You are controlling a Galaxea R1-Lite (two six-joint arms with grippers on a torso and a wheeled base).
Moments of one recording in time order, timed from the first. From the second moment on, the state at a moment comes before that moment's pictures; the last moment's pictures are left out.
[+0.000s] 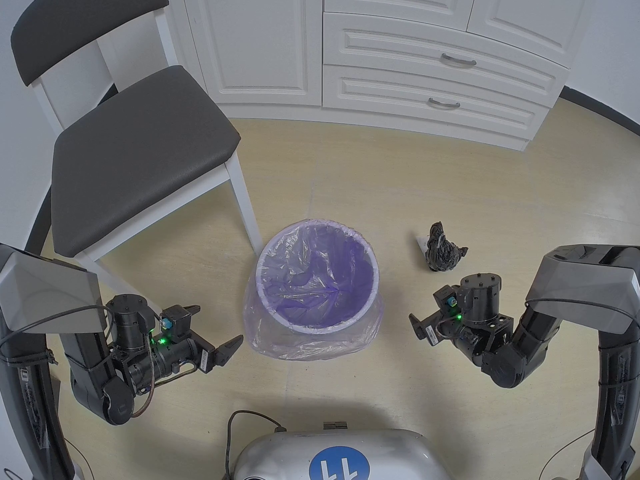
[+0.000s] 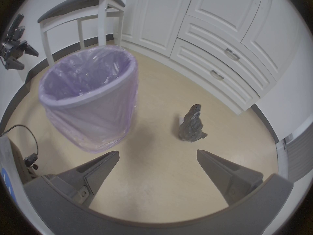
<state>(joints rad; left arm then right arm) -0.22 2.22 -0.34 -1.53 -0.24 0.25 0.40 2.31 -0.74 -1.19 -0.30 -0.37</state>
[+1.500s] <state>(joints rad) -0.18 2.00 -0.16 -1.53 -0.19 0.18 0.18 2.95 -1.95 -0.86 -0.34 -0.04</state>
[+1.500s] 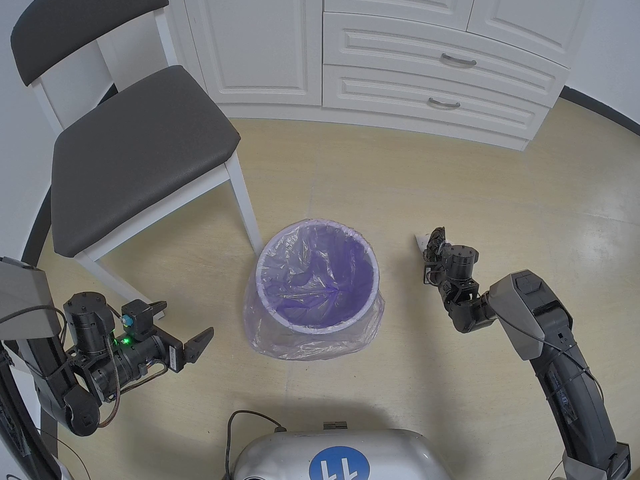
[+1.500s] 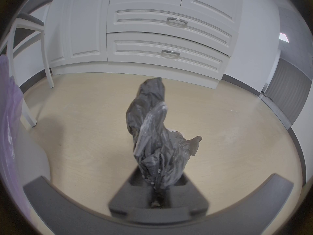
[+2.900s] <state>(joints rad) -0.14 1.67 -0.02 -1.53 -0.04 0.06 0.33 1.74 -0.82 -0.75 0.33 0.25</state>
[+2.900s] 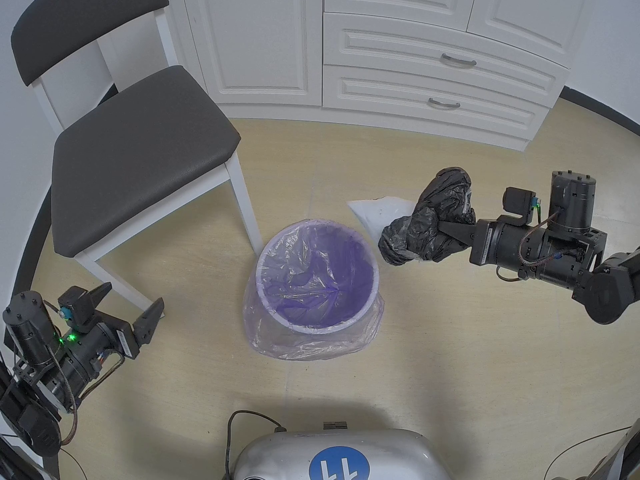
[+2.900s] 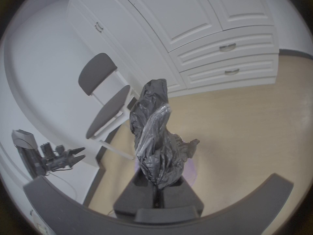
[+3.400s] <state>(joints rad) -0.13 1.58 -0.02 -1.53 0.00 0.14 0.48 1.78 -0.89 -0.69 0.27 0.28</state>
